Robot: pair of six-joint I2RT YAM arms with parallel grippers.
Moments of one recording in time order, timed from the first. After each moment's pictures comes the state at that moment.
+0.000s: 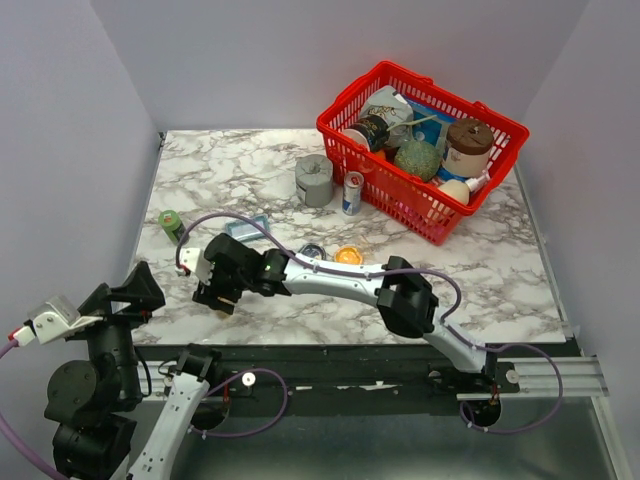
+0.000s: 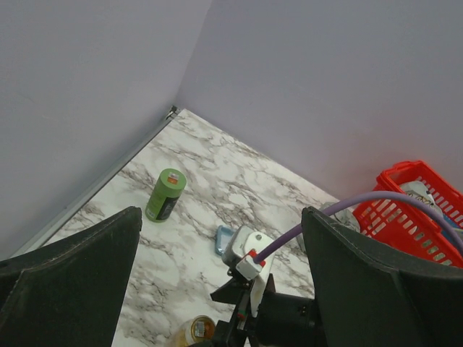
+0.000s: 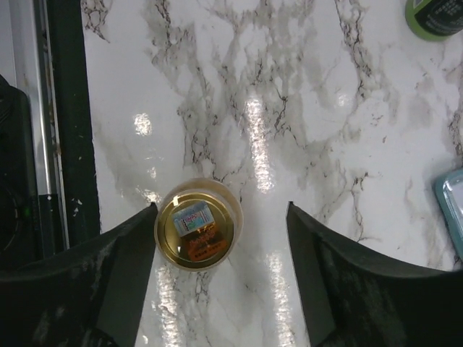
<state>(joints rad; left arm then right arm) -0.27 0.09 1.05 -0.81 -0.59 -0.38 1.25 2.34 2.05 -0.37 -0.15 -0.19</state>
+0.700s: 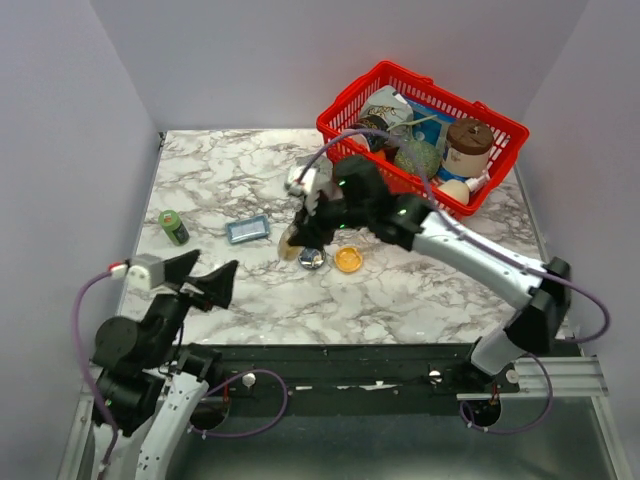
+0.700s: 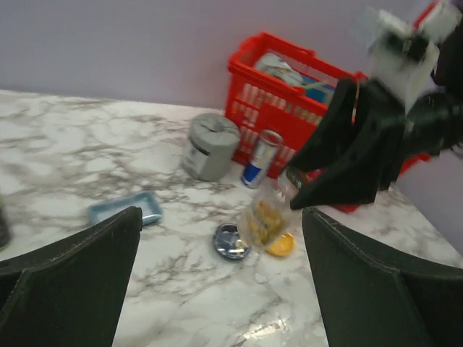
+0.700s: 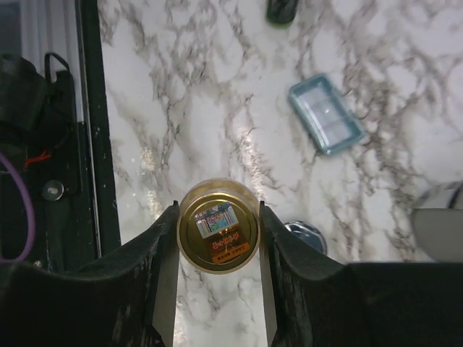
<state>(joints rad) -0.32 0.08 0.84 -0.62 -0.07 -0.33 0.99 1.67 1.55 -0.41 -0.36 -0.24</state>
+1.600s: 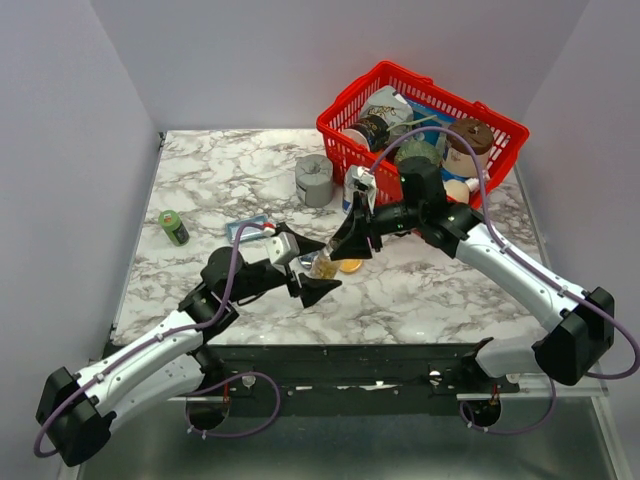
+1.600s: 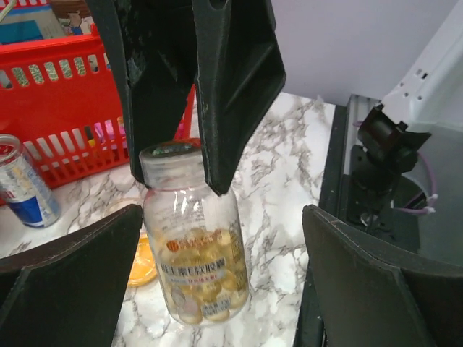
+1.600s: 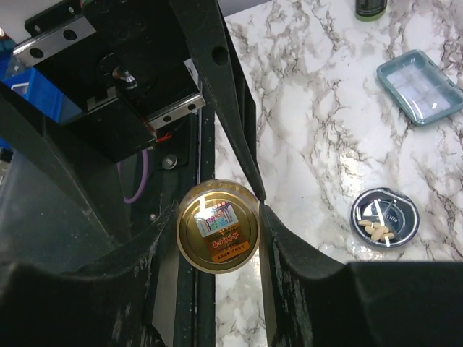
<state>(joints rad) -0.74 0.76 0.47 0.40 0.51 -0.13 0.64 1.35 1.20 -0.31 -0.96 -0.07</state>
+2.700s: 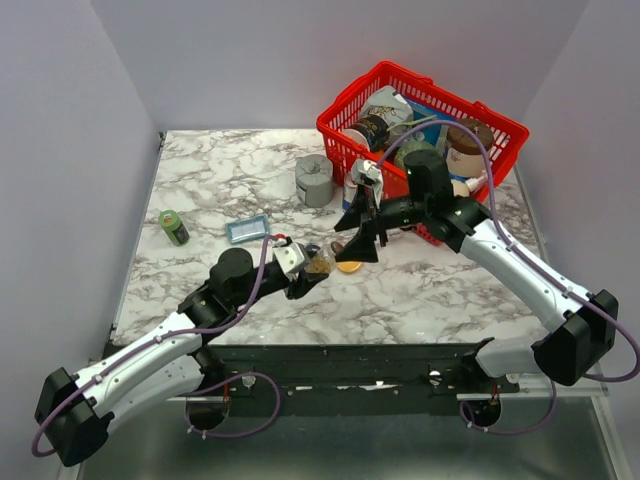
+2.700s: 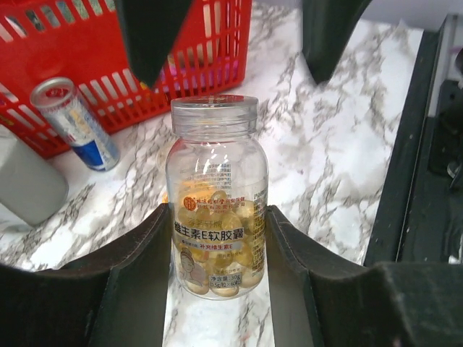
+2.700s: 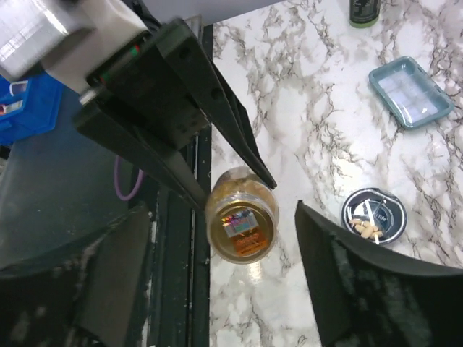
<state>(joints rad) -0.78 0.77 0.49 0.20 0.33 0.10 0.60 1.35 1.21 -0.33 -0.99 -0.10</state>
